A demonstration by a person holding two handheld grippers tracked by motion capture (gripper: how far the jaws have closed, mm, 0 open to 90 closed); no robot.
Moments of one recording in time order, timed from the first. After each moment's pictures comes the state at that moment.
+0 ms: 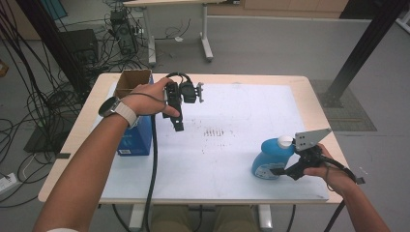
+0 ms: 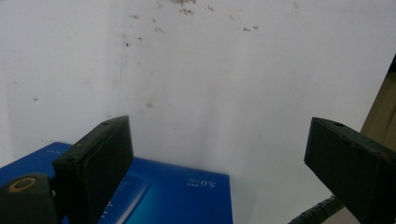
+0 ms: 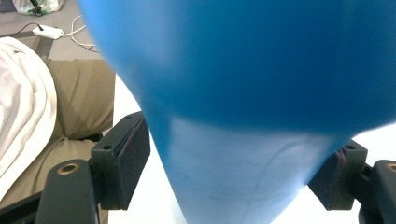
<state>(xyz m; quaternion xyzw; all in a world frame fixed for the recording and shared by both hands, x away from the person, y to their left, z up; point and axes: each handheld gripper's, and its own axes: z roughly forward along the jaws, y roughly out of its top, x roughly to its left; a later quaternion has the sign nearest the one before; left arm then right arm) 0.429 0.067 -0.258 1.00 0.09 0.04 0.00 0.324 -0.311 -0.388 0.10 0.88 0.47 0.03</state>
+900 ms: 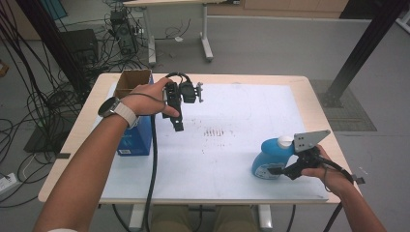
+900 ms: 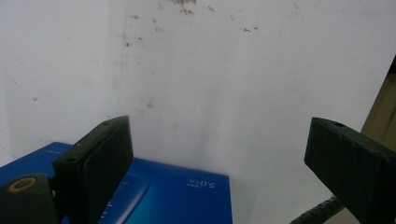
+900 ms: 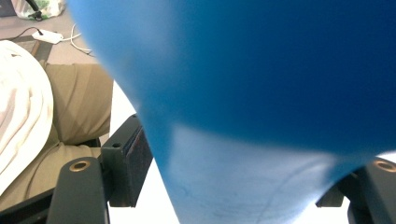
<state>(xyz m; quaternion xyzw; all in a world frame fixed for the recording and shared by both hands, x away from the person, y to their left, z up) 0.430 0.068 -0.258 1.00 0.09 0.04 0.00 0.324 -0.308 -0.393 0.10 0.87 0.48 0.04</state>
